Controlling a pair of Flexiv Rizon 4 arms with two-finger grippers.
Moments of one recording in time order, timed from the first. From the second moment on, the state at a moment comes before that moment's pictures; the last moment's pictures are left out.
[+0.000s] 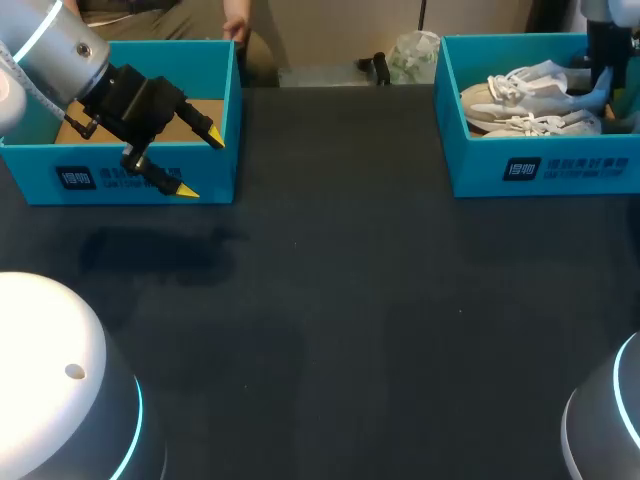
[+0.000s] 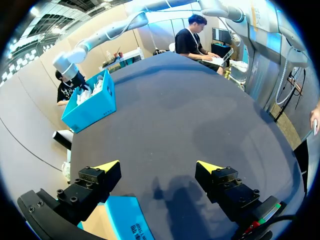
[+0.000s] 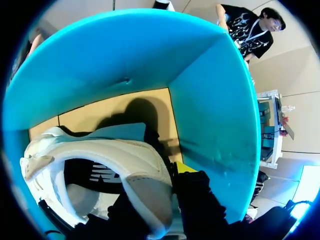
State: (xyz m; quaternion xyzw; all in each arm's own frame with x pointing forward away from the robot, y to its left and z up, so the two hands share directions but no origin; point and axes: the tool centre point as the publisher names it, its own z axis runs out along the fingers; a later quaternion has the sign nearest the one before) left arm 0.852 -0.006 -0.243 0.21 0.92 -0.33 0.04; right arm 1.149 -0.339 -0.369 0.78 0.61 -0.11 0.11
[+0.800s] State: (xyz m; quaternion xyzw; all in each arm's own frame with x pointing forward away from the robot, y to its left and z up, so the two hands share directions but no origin) left arm 0.852 -0.006 -0.243 0.21 0.92 -0.33 0.04; right arm 1.157 -0.337 -0.362 0.78 0.61 -0.07 0.10
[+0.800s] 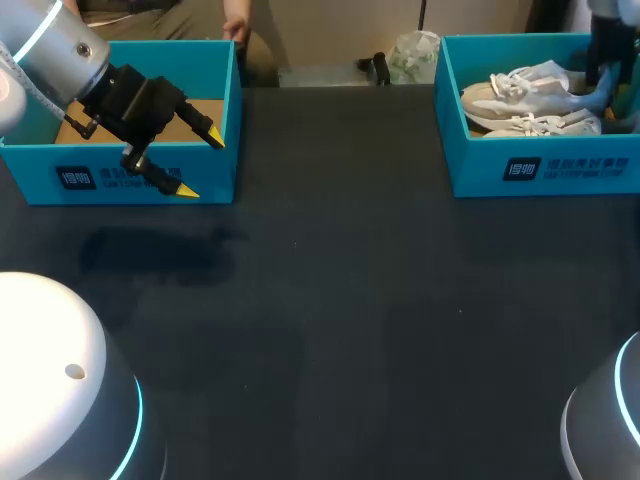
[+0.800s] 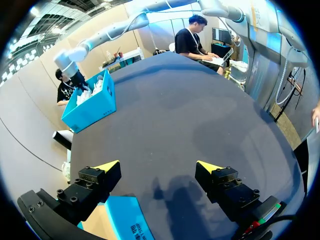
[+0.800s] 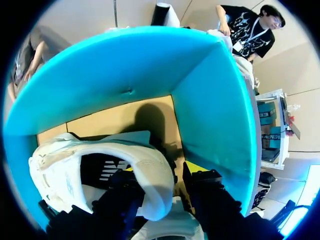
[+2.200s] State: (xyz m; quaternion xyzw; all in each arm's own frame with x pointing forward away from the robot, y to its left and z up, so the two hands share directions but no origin) left arm 0.852 -0.006 -0.243 0.21 0.92 -0.33 0.04; right arm 1.078 -0.283 -0.229 0.76 0.64 0.01 0.10
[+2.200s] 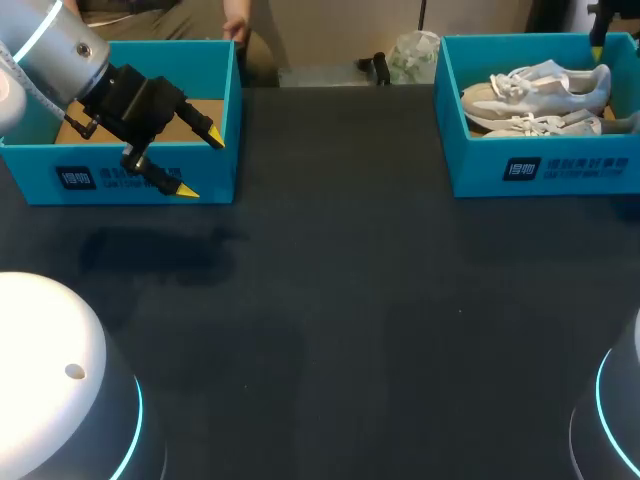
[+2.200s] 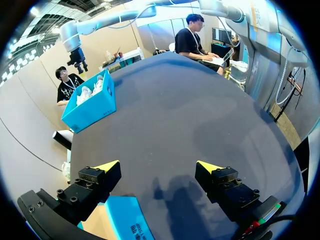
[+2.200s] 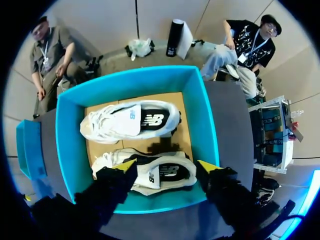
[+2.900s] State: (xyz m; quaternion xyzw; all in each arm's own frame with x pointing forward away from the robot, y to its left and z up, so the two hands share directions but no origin) left arm 0.875 0.011 -0.222 -0.01 0.95 -0.30 0.03; right arm 1.033 -0.272 -0.239 0.74 0.67 -0.01 0.04
